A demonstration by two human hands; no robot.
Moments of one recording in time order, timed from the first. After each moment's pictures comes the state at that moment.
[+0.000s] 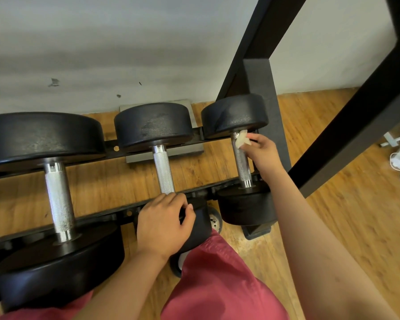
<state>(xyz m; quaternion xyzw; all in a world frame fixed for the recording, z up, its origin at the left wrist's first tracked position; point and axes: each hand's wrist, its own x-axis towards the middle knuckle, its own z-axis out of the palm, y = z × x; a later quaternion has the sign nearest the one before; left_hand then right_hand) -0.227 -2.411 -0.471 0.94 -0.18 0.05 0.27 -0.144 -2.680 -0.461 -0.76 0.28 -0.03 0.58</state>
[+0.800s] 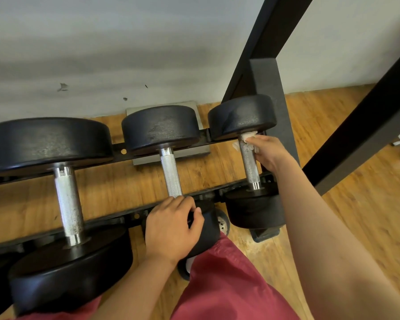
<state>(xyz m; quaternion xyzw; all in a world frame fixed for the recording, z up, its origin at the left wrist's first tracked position) -0.227 -2.411 -0.472 0.95 -0.18 0.03 0.27 -0.113 -2.690 -0.465 -0.66 0.37 0.05 0.65</state>
